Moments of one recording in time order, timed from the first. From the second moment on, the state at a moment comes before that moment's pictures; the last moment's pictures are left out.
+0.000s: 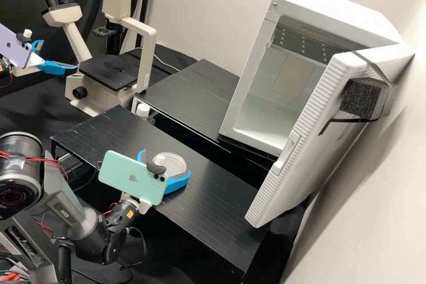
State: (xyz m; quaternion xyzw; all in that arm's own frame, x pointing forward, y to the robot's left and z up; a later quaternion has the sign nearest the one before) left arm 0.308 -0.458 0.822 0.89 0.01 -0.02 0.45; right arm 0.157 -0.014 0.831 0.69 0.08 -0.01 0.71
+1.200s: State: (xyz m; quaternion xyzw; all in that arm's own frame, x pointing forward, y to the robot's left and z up) left arm 0.308 -0.458 0.822 0.89 0.01 -0.02 0.45; right arm 0.154 -0.013 0.849 0.71 -0.01 0.02 0.71
